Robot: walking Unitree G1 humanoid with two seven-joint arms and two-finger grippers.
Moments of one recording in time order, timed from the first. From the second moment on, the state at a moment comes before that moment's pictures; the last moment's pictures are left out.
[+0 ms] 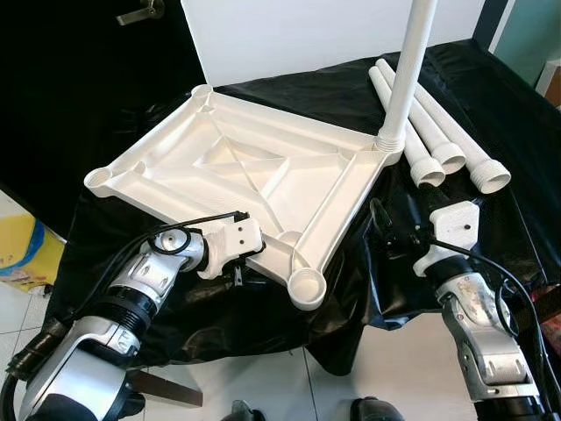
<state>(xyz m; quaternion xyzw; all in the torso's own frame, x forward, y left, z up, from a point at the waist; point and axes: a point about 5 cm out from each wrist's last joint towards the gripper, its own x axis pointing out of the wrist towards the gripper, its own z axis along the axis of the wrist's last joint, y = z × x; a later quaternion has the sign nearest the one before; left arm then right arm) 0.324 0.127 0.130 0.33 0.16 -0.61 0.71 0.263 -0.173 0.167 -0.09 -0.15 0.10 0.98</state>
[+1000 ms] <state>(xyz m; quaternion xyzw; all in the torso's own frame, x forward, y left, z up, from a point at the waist) 0.291 0.127 0.131 0.25 0.16 -0.68 0.67 0.262 -0.180 0.170 -0.09 -0.16 0.07 0.98</state>
